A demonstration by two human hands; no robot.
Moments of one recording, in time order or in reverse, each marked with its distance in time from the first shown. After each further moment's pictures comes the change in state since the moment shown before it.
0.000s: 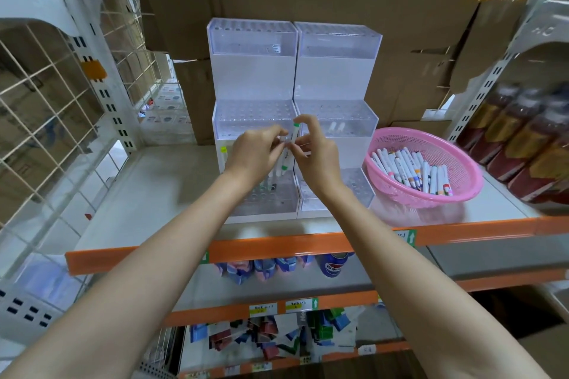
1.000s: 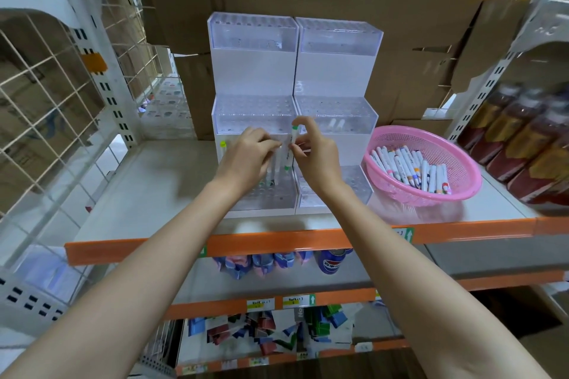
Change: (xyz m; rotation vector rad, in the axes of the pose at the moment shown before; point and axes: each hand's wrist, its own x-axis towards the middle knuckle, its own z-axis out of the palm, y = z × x) left_hand -0.019 -0.011 -0.004 0.132 -0.051 0.158; right_hand -0.003 0.003 -0.002 -0.029 -0.027 0.012
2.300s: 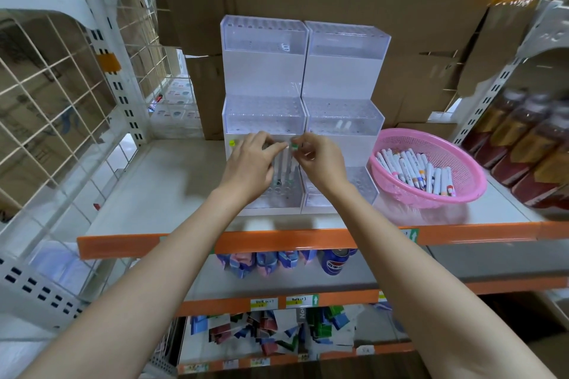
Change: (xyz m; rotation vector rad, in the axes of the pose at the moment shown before) left_hand -0.015 0.001 0.002 0.106 -0.035 -0.085; right_hand 0.000 0.008 0.004 -0.108 -0.081 0.097
